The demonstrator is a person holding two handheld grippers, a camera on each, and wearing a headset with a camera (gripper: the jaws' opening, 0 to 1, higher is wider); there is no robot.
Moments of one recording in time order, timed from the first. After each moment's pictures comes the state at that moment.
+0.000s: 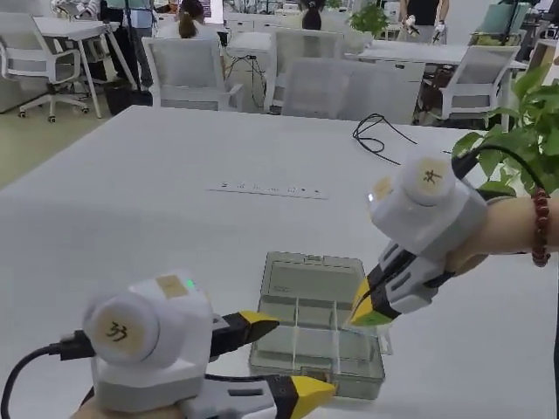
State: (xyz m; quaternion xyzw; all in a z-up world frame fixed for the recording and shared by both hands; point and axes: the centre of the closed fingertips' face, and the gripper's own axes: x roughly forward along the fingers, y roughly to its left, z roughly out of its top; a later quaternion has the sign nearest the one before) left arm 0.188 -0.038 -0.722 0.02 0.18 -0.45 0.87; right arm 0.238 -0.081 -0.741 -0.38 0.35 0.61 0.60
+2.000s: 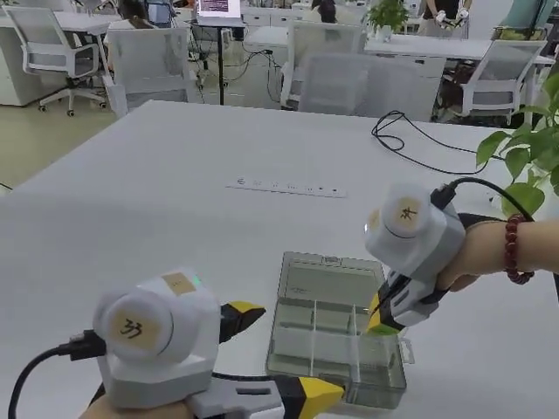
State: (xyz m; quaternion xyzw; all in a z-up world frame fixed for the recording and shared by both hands) left arm 0.207 -0.017 -0.729 0.02 0.19 -0.41 0.89; right arm 0.273 -0.087 -0.788 -0.41 0.39 0.58 0.59
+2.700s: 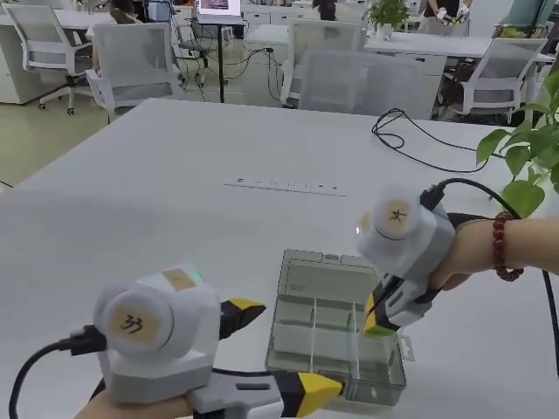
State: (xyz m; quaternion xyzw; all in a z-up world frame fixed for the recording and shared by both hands) left arm 0.207 -0.016 -0.729 0.02 0.19 -0.41 0.89; right arm 0.272 -0.082 -0.799 -0.42 0.40 0.58 0.57
